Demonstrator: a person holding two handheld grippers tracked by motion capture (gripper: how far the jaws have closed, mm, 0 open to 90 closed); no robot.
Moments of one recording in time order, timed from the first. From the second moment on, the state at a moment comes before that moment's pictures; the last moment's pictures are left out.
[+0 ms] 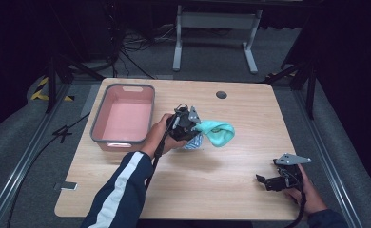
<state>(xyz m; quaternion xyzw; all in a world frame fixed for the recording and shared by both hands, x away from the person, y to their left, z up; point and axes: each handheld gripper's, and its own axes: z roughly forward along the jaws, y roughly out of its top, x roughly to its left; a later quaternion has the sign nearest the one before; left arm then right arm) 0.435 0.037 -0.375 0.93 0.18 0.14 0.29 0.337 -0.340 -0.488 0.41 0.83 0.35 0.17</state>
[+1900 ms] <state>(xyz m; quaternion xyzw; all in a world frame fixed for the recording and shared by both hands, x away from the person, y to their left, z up) 0.431 0.030 -0.418 0.94 0.19 0.10 0.28 0.337 -0.340 -0.488 0.41 0.83 0.35 0.17</state>
